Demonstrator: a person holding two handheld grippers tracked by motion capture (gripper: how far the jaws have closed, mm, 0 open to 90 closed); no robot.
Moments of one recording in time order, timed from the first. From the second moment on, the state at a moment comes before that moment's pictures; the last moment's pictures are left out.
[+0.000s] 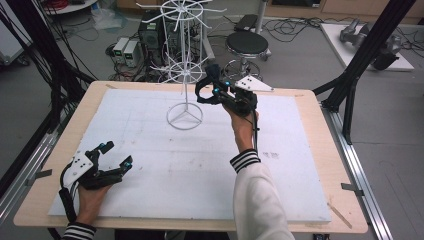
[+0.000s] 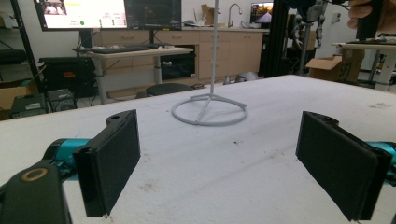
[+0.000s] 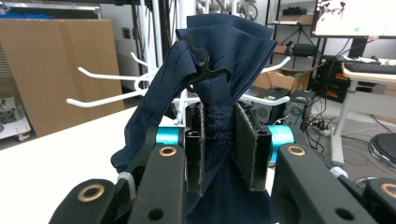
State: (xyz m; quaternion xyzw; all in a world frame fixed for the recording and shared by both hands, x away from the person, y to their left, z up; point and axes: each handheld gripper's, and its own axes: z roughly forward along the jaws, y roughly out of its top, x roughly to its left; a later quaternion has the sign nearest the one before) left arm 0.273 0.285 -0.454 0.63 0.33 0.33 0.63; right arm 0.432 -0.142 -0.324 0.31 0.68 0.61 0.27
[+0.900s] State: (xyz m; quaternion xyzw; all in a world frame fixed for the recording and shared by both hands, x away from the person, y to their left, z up) left arm 0.272 0.286 -0.455 0.62 0.33 0.33 0.63; right arm 0.447 -0.126 -0.344 0.33 0.70 0.58 0.25
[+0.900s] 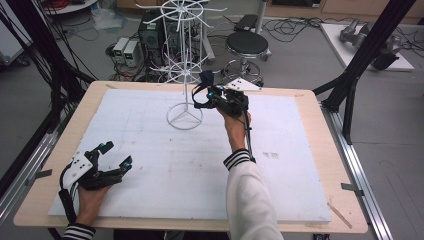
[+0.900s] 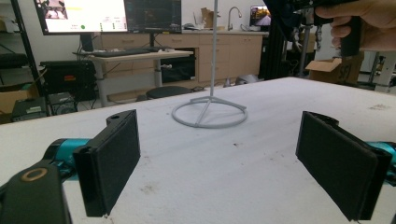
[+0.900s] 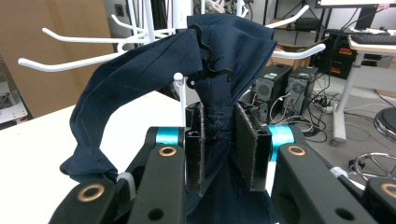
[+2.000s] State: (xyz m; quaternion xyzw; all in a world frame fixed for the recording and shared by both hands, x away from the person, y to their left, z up) left arm 0.271 0.285 -0.455 0.62 0.32 0.34 0.63; right arm 0.410 -0.141 -0.341 0.31 0.73 0.55 0.25
